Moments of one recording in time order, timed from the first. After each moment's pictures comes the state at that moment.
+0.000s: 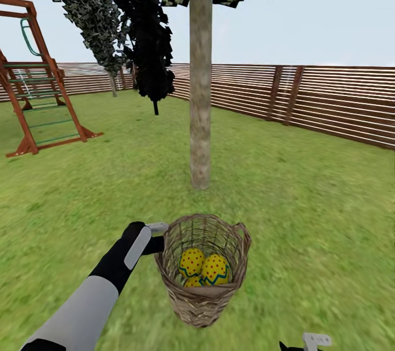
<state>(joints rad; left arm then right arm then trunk) -0.73 -0.07 -0.18 -0.83 0.58 0.90 0.49 -0.45 -0.17 -0.32 0.03 0.18 -0.34 0.19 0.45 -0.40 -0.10</state>
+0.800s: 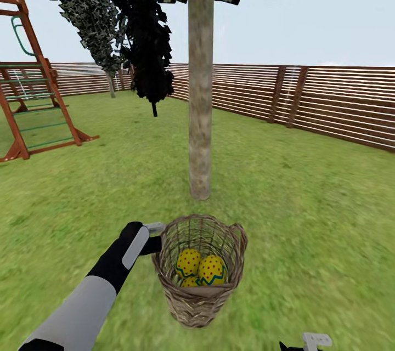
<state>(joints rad) -0.73 -0.06 -0.17 -0.83 0.56 0.90 0.49 -0.45 -0.17 -0.32 0.03 0.19 -0.34 0.19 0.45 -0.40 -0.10</state>
